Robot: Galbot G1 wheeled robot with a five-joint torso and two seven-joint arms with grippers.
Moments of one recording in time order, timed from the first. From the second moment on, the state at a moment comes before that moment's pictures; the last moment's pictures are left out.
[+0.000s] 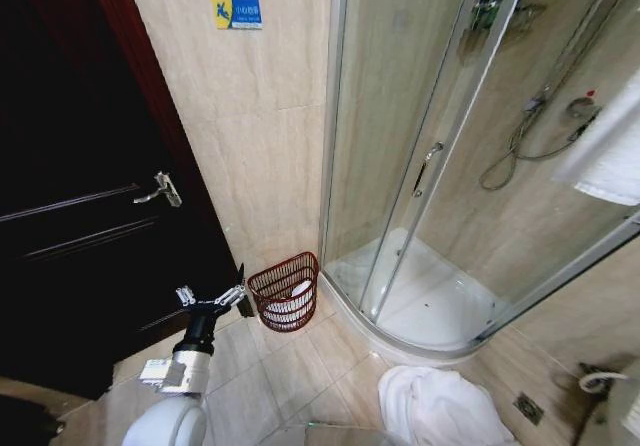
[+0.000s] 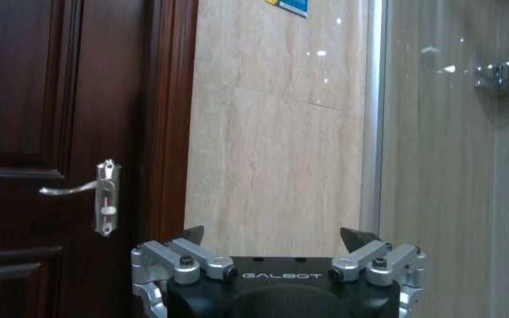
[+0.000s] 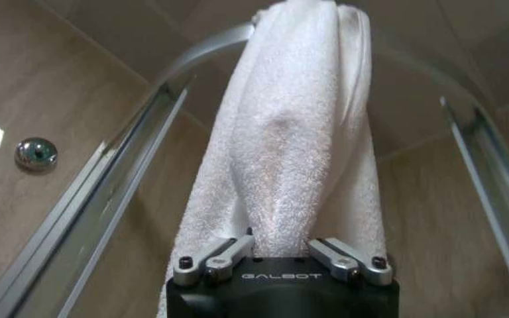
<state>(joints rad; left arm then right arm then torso) 1.83 -1.53 -0.66 -2.39 -0.17 -0.09 0.04 -0.71 0.20 1.04 1.83 1.16 -0.13 0.13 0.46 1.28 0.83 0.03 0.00</state>
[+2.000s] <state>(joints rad) 1.83 -1.53 -0.66 -2.39 -0.17 -0.09 0.04 -1.58 1.29 1.25 2.40 0.52 0.31 -0.06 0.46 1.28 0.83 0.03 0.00</state>
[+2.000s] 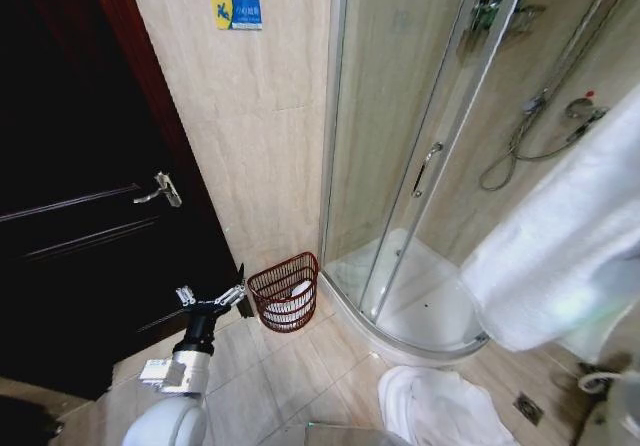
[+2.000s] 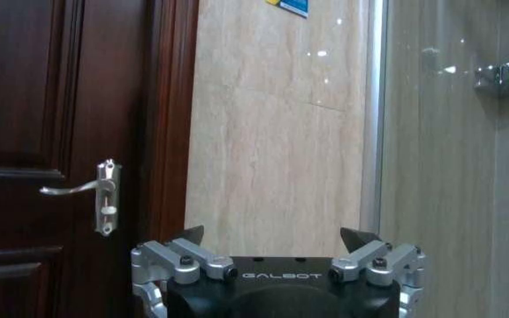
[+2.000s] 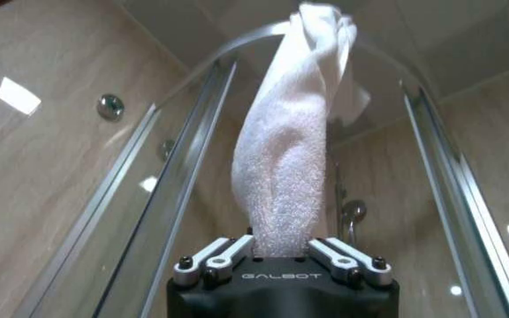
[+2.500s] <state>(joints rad) 1.83 -1.53 -0.66 -2.39 -0.17 -0.09 0.04 -1.62 1.47 1.13 2.36 0.50 0.49 -0.13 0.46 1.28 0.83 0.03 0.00</state>
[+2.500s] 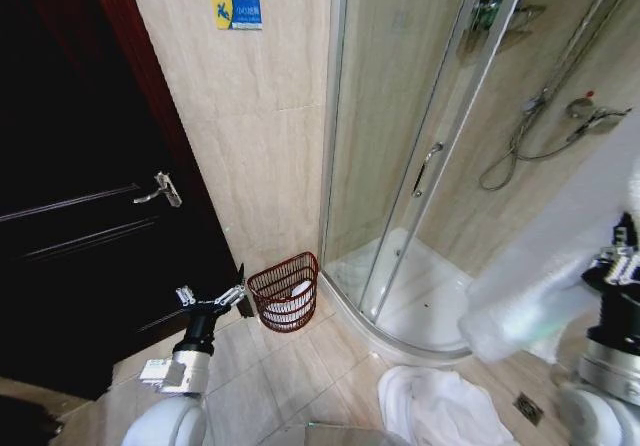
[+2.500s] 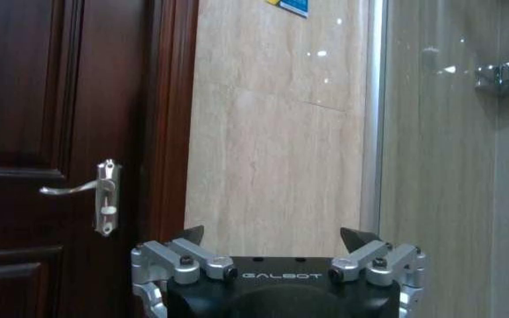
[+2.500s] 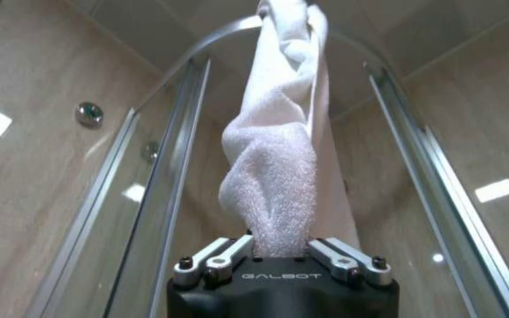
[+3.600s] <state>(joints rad) 1.83 -1.53 -0.66 -2.39 -0.17 -0.09 0.04 -1.69 1.56 1.14 2.22 0.44 0.72 -0.24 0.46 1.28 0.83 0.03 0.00</state>
